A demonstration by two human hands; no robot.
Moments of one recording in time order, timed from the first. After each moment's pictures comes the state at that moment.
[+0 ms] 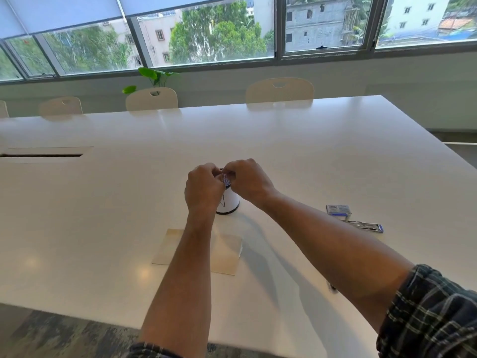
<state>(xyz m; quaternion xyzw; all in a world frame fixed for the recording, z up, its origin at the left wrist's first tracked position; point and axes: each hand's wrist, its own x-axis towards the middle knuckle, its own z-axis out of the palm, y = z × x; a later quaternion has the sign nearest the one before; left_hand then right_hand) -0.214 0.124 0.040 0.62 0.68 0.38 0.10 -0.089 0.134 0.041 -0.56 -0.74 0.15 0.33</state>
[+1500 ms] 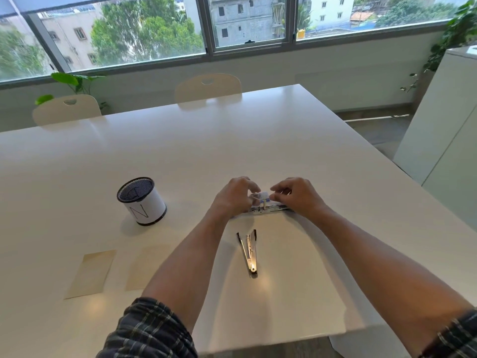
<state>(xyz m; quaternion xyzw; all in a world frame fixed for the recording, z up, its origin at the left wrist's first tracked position) -0.004 0.121 -0.026 0.87 0.41 0.15 0.22 0.183 0.033 -0.045 -0.69 -0.60 0.18 0.37</state>
